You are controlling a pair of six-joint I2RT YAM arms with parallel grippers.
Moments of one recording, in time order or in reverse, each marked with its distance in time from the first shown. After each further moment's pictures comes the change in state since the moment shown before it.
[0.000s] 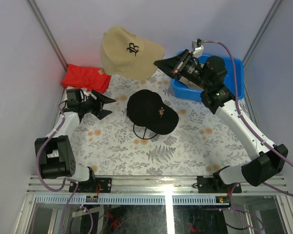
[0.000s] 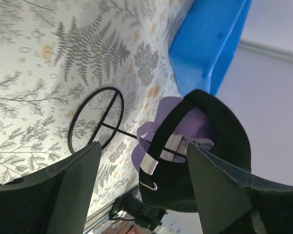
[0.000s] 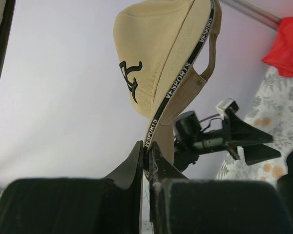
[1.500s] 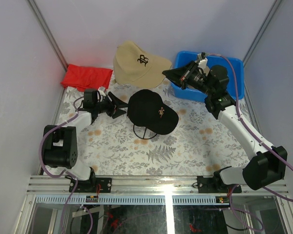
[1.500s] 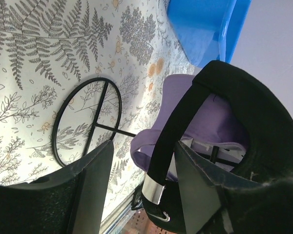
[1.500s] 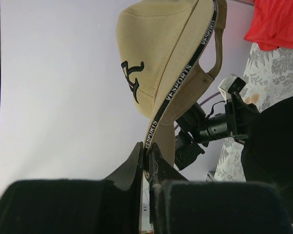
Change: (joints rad) left arm -0.203 0.138 -0.031 0.270 0.021 0.023; right arm -0.140 -0.055 -0.268 0.111 -0.115 0.158
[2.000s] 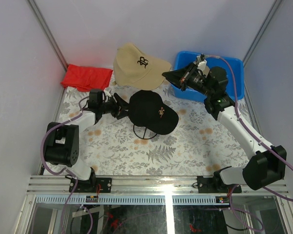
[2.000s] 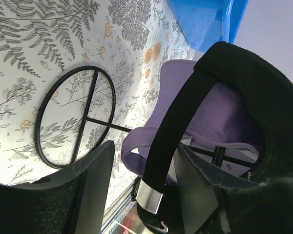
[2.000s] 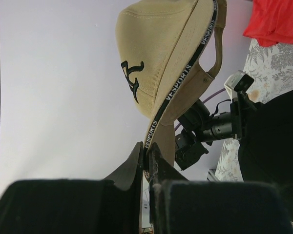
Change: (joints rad) left arm -0.050 0.015 -0.014 0.034 0.024 -0.016; right arm 0.000 0.000 -0.026 0.019 -0.009 0.014
